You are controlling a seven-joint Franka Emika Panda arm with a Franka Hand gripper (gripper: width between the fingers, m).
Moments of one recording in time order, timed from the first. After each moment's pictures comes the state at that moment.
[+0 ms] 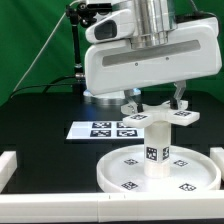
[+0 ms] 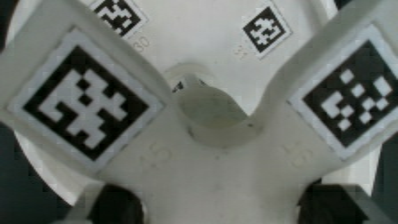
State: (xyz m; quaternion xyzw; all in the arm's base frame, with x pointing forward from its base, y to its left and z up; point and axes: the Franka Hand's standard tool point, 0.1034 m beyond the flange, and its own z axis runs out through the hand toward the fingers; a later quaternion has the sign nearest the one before) arm 0.560 0.034 0.108 -1.00 0.04 -0.03 0.08
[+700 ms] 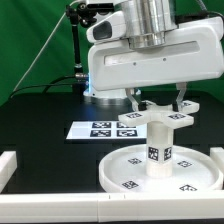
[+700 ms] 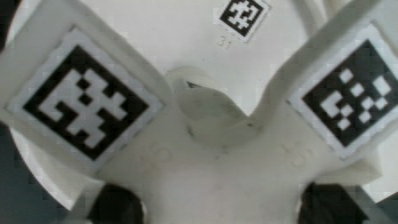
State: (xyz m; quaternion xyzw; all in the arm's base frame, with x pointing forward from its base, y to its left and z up) arm 0.562 0.035 0.108 -0.96 0.26 -0.02 0.09
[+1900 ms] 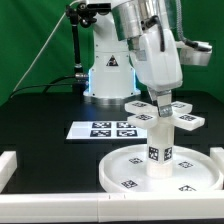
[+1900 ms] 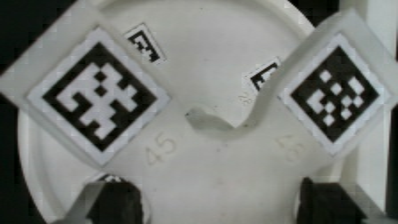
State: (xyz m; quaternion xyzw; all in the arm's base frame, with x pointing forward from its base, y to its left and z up) arm 0.563 0.041 0.108 -0.66 0.74 0.03 0.12
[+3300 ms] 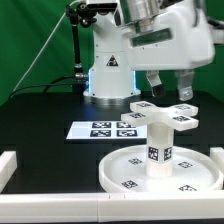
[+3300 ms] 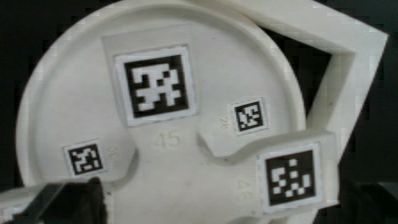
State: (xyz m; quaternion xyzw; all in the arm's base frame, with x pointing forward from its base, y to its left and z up) arm 0.570 0.052 0.135 -0.84 0.53 0.01 0.12
